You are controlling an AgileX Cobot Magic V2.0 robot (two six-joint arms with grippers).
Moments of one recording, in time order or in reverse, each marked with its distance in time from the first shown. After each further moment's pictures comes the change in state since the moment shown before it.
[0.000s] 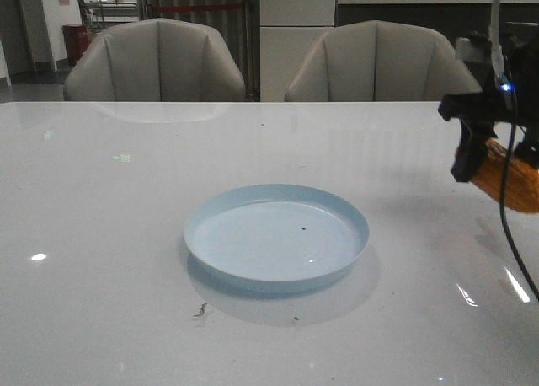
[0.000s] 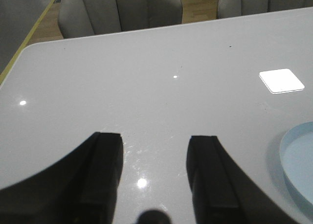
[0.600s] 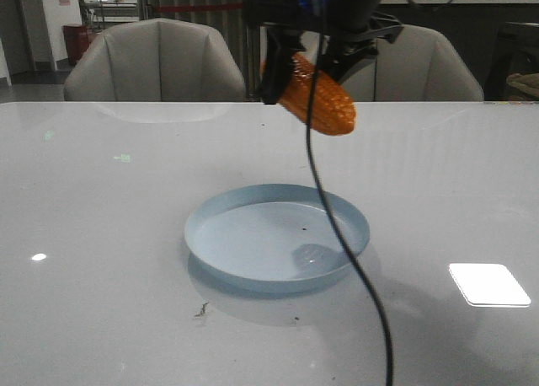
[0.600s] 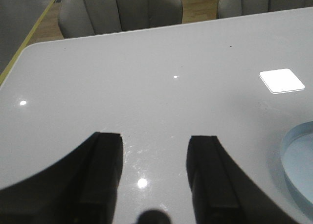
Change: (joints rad) left arm 0.000 0.000 0.000 0.000 0.000 0.001; right arm 0.446 0.007 -0.284 0.013 0.061 0.000
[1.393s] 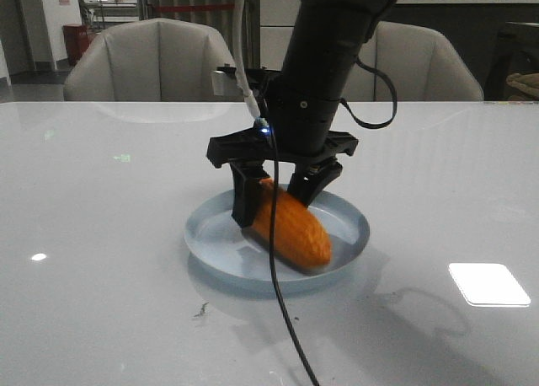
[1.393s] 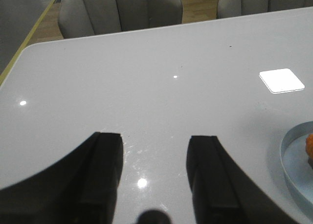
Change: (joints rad) left arm 0.000 0.000 0.000 0.000 0.000 0.001; right arm 0.051 0.238 -0.003 0.004 0.030 0.000
